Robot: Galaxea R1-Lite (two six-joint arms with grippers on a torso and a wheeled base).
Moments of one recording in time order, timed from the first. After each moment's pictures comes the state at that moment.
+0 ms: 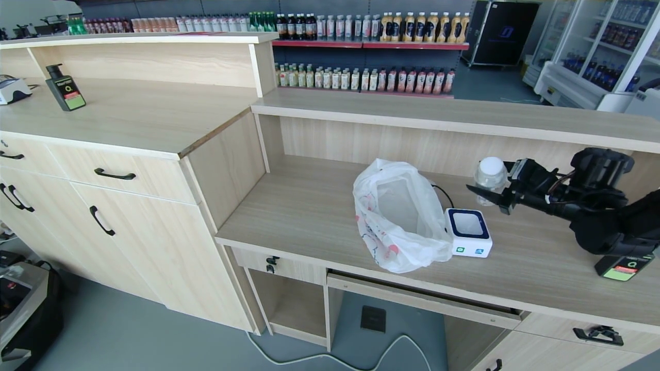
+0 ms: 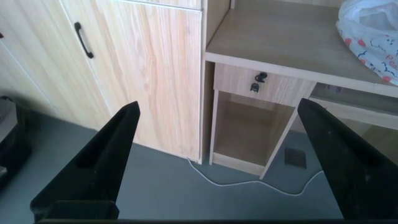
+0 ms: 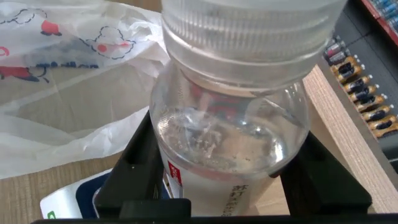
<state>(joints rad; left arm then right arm) 0.00 0.00 0.00 0.00 0.04 -0.01 -0.14 2.12 -1.08 -1.04 0.82 -0.90</state>
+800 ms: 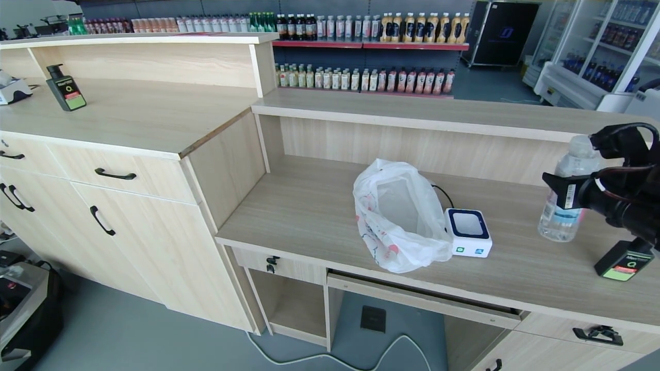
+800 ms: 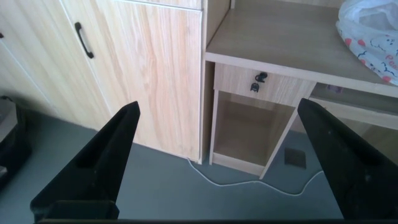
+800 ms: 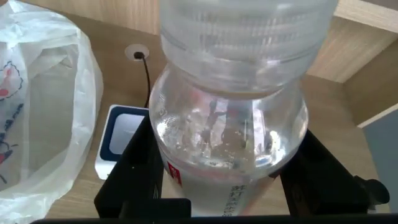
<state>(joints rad) 0.00 0.00 0.00 0.00 0.04 -0.01 -0.12 1.67 -0.74 -0.86 -0.02 -0.23</state>
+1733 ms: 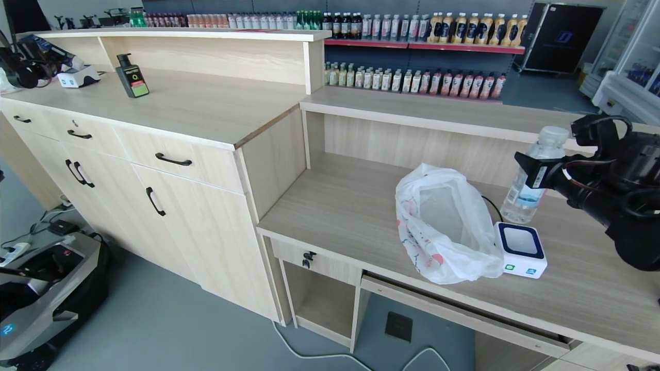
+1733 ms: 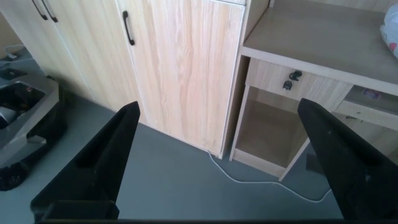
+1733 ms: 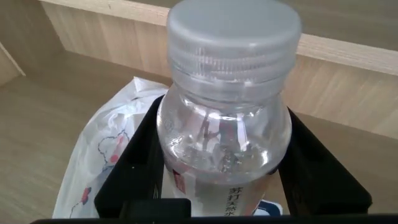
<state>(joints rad) 0.00 0.00 0.00 0.00 0.04 -0.01 -0.06 1.87 -0.85 -1.10 0.07 -0.09</state>
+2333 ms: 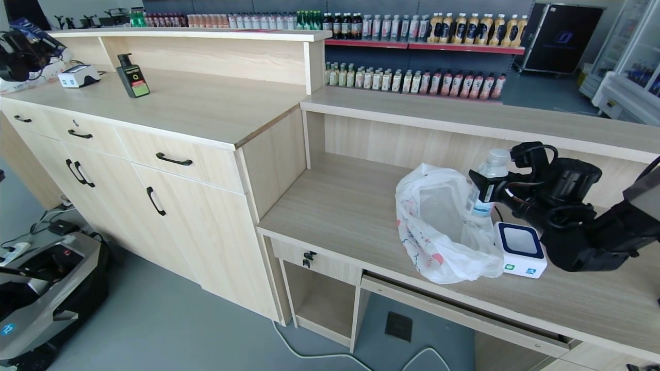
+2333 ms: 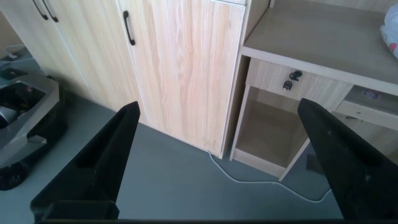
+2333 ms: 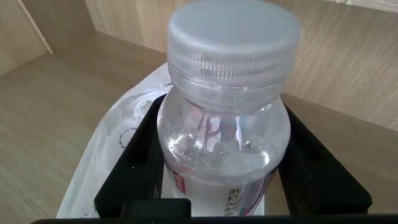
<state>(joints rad) 0.00 0.00 0.00 0.00 0.04 -0.01 0.00 2.15 -0.99 -1.24 0.11 -0.09</state>
